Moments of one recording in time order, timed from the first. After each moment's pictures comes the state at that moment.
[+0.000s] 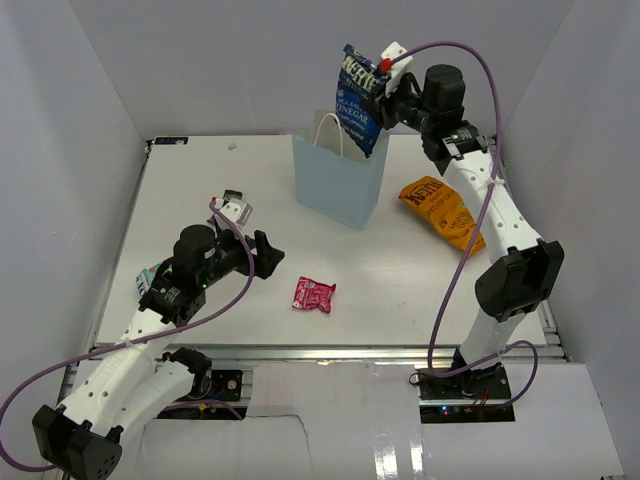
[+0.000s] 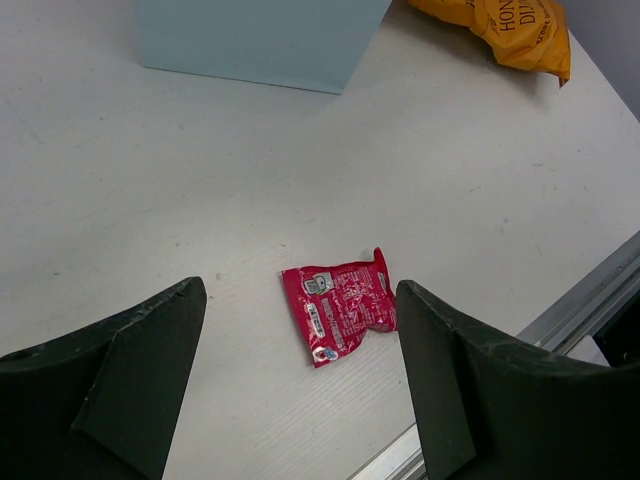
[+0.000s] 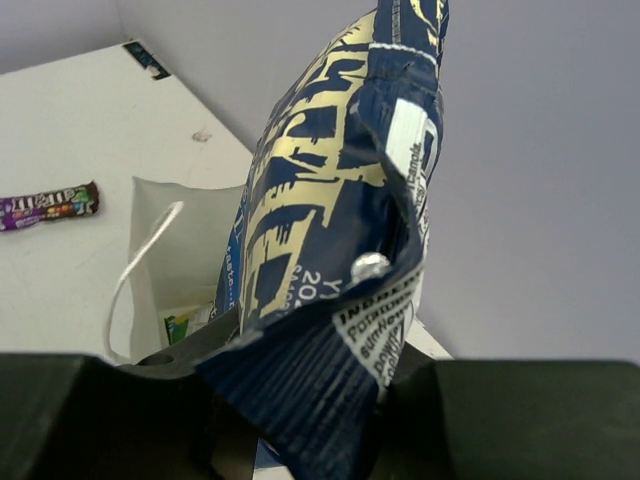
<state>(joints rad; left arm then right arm) -0.47 0.77 0.71 -0.27 0.21 -0.21 0.33 1.74 1.89 -0.21 -0.43 -0.30</state>
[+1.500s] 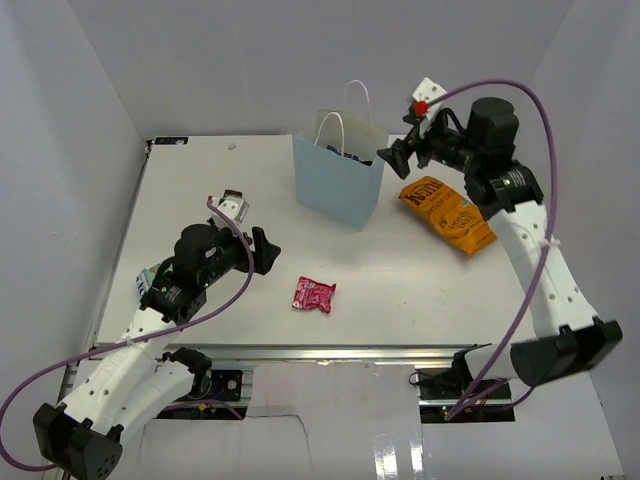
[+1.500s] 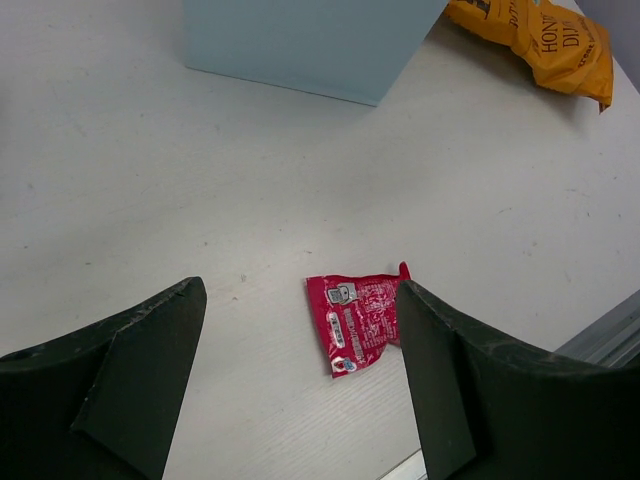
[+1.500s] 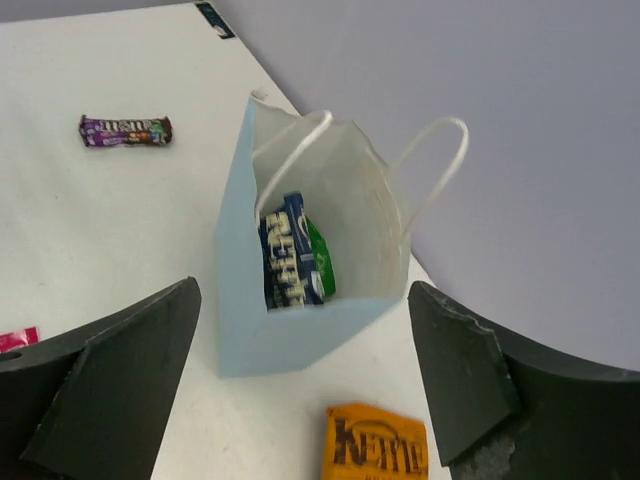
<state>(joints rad) -0.47 0.78 0.71 -0.26 0.13 -0.22 0.32 1.42 1.65 -0.39 -0.56 -0.44</state>
